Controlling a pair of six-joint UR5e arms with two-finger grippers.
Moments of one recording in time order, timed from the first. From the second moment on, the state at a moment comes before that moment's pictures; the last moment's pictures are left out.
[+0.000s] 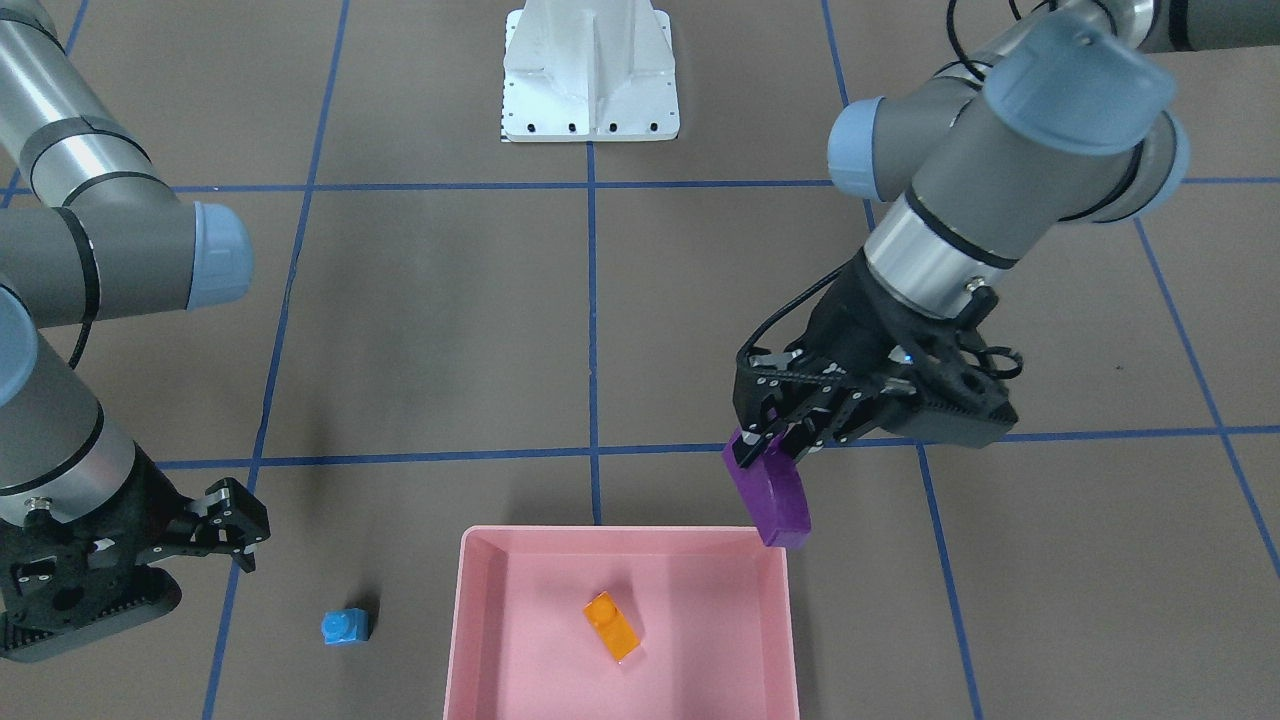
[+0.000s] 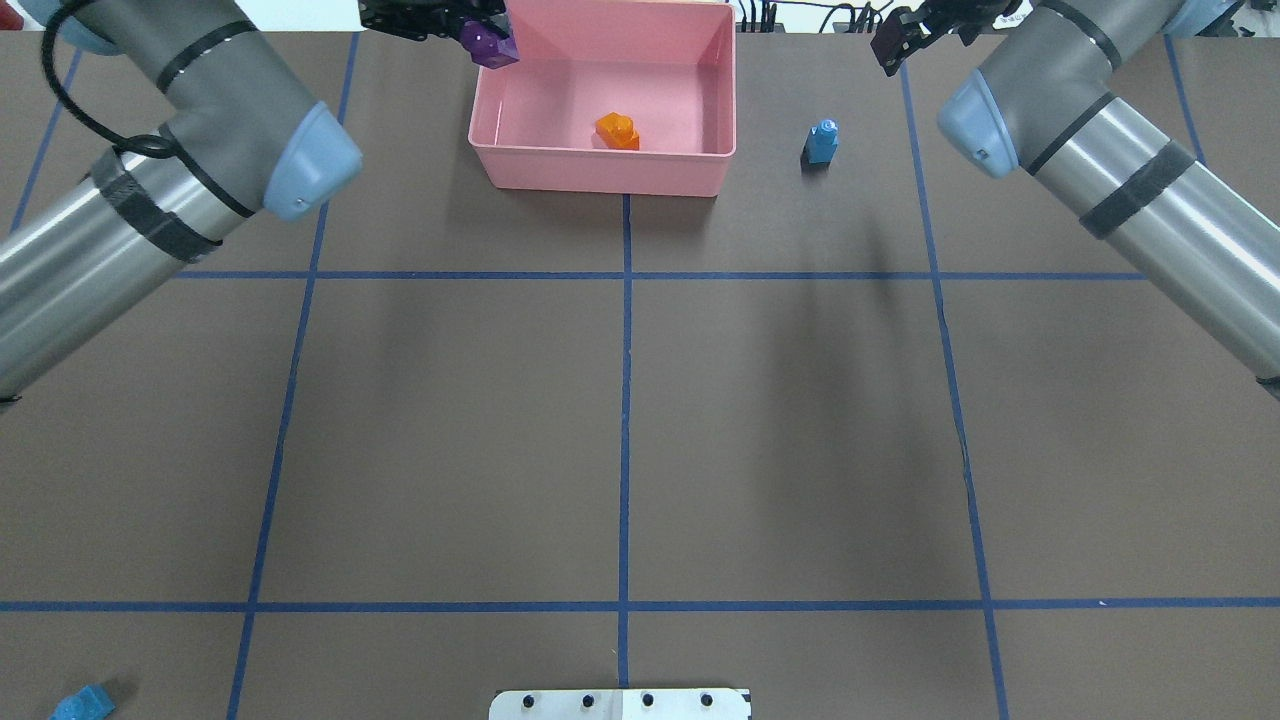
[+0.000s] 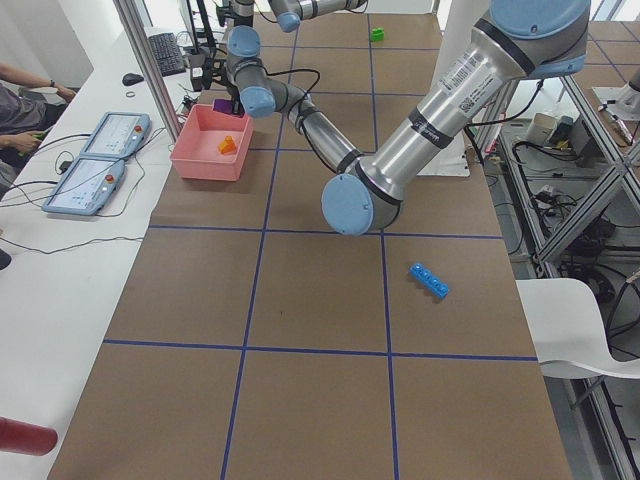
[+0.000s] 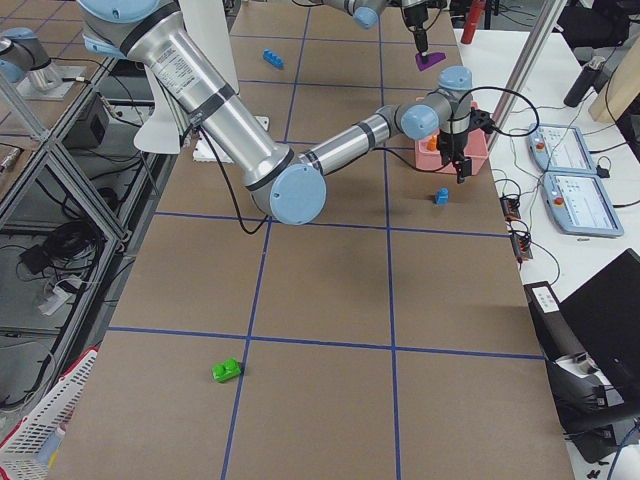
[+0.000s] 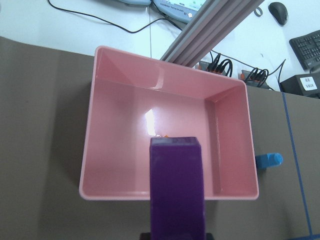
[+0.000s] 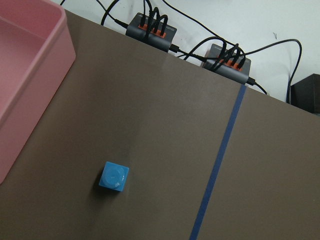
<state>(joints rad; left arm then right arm) -0.96 -2.44 -1.38 -2.08 -2.05 -1.20 1.07 -0.82 1.27 -1.34 2.03 0.41</state>
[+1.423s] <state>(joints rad) -0.81 -2.66 -0.85 -2.30 -1.55 -1.26 0.93 -0.71 0.81 -0.83 1.94 0.67</state>
